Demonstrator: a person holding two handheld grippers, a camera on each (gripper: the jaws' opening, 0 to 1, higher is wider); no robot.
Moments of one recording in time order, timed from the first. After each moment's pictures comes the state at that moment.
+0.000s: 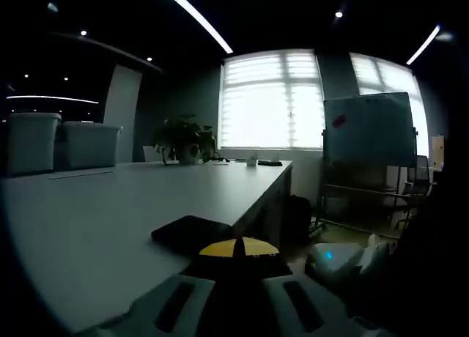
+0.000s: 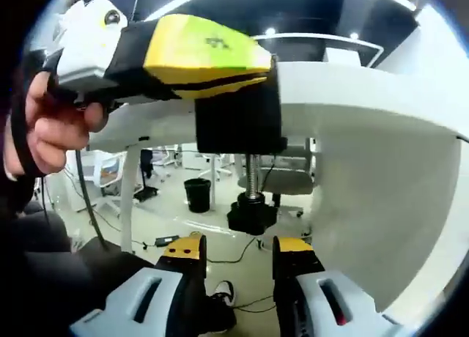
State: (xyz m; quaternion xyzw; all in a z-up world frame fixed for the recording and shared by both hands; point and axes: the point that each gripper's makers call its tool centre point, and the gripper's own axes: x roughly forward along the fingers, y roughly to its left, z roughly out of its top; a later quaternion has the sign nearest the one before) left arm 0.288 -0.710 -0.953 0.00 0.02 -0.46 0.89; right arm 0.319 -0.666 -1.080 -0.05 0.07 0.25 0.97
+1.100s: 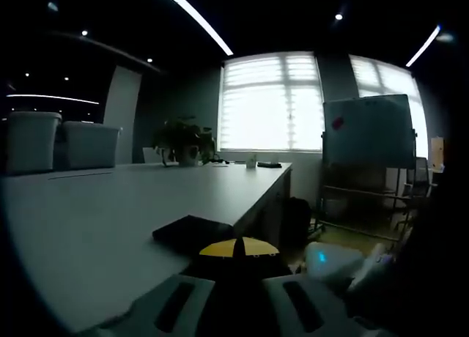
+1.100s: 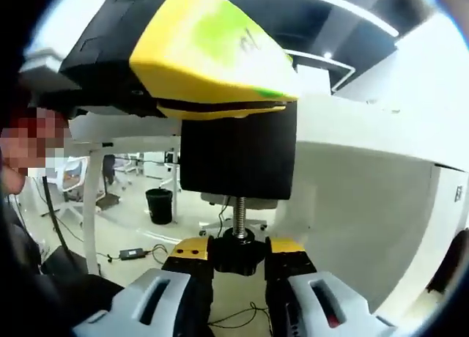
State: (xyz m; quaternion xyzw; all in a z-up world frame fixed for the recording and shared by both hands) left arm 0.287 -0.709 -0.952 -0.01 0.02 -0.46 0.89; right arm 0.347 -0.681 -1.051 -0.04 0.03 0.18 0.98
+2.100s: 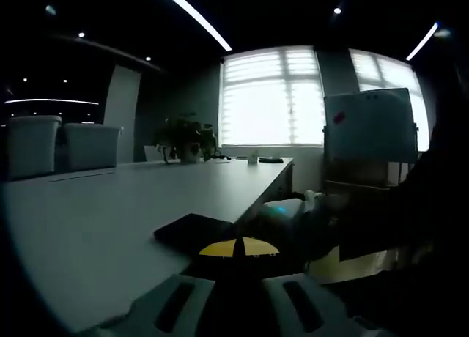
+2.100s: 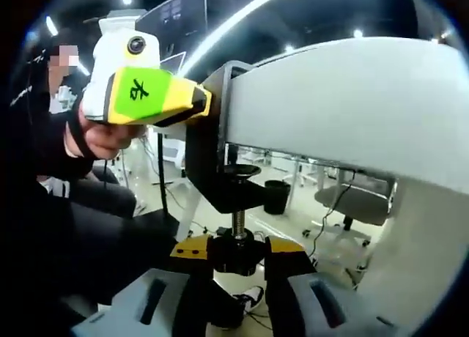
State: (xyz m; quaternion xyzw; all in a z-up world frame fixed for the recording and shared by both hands) left arm 0.291 -0.707 -0.953 0.01 0.03 -0.46 0.89; right arm 0.330 -0.658 -1.049 -0.09 0.04 0.52 0.85
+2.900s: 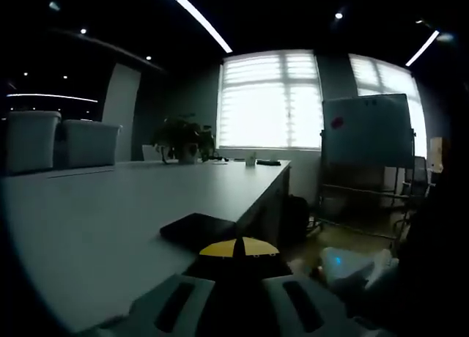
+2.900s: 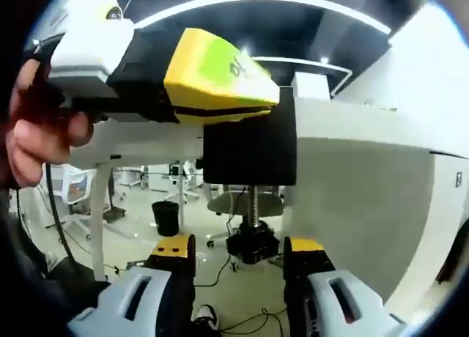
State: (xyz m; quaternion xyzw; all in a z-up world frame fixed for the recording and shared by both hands) left arm 0.289 -0.700 -0.952 -0.01 0.03 -0.46 0.89; right arm 0.338 -0.676 -1.053 -0.01 0.02 0.16 0.99
